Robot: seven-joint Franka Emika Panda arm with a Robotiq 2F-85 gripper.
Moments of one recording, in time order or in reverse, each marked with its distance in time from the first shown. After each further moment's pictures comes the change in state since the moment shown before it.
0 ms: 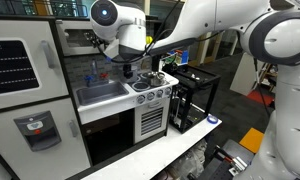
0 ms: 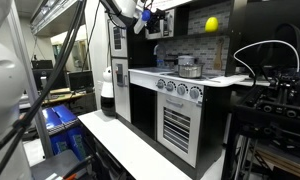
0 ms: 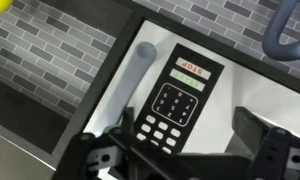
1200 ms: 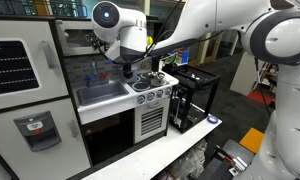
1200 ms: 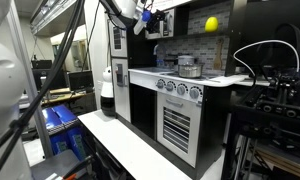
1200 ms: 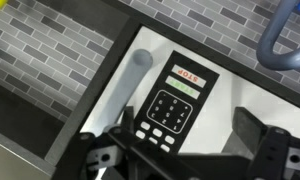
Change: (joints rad) arm -0.003 -0.009 0.000 -0.024 0.001 0.020 -0.024
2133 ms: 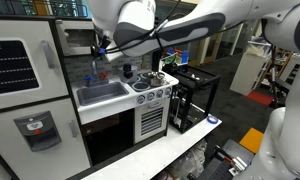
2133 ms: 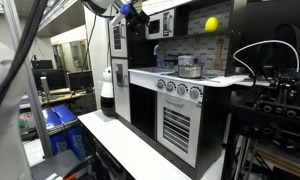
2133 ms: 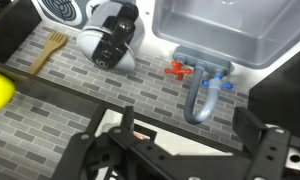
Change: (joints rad) arm 0.022 -0.181 0.086 -0.152 0.511 -0.198 -0.183
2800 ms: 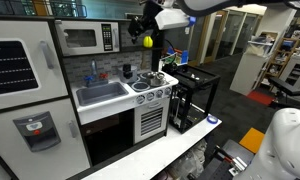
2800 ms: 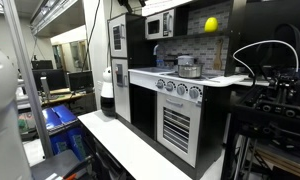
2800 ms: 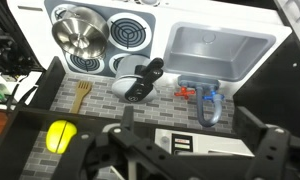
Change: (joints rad) arm -0.109 -0.530 -0.049 -0.364 0.508 0.004 -0.282
